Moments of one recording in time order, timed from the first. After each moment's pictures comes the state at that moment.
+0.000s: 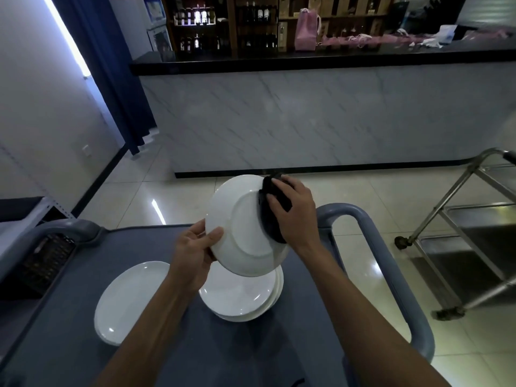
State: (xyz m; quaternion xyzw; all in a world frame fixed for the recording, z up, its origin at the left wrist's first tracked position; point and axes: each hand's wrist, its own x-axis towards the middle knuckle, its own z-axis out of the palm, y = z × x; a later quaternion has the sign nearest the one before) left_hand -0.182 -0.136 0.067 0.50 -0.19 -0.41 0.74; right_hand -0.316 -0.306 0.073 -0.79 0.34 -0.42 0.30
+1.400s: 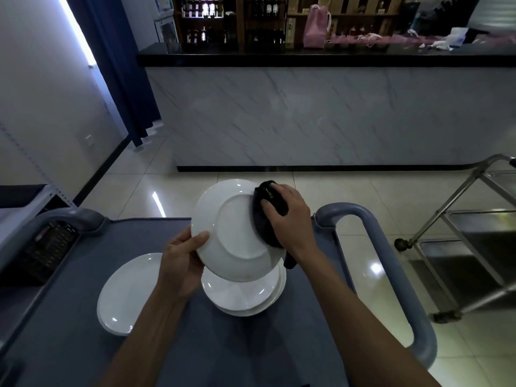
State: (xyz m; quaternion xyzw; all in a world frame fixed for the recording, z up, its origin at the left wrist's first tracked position) left_hand -0.171 -0.106 0.052 0.46 -0.15 -0.40 0.78; right_hand -0.305 -0.287 0.063 -0.78 0.34 -0.38 0.37
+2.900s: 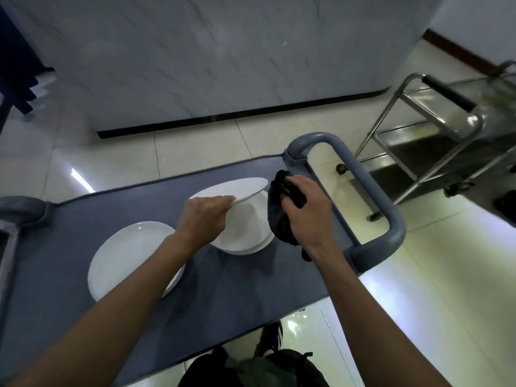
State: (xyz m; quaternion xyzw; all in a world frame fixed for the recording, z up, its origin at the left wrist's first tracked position) left_hand -0.121 -0.115 -0.006 0.62 -0.73 0.02 0.27; right_hand -0.351 -0.166 0.035 -0.72 0.52 -0.37 0.27
